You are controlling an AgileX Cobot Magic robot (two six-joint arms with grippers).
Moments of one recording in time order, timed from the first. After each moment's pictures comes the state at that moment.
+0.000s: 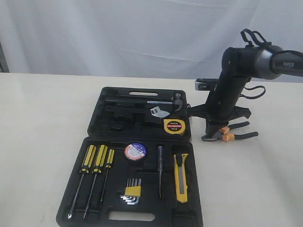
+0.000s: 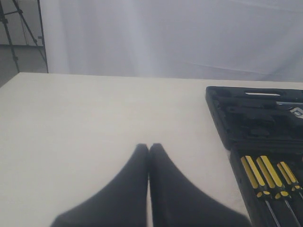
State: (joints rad) left arm -0.02 0.00 0.00 -0.02 0.27 -0.03; right arm -0.18 2.29 -1.73 0.09 0.99 0.05
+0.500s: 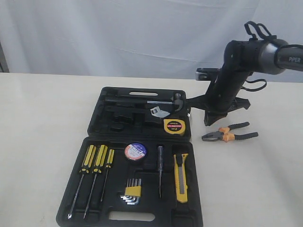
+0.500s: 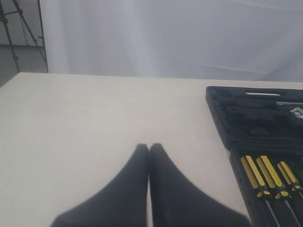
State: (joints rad) left arm -0.02 0.00 0.00 -0.02 0.27 -0.03; right arm -0.18 2.25 -1.73 0.08 0.92 0.04
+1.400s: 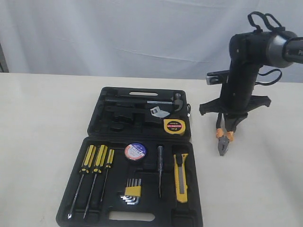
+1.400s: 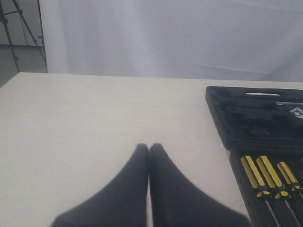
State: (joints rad) left arm -0.02 0.00 0.00 -0.02 0.27 -0.03; right arm -0.18 2.21 -1.73 -0.09 1.14 0.10
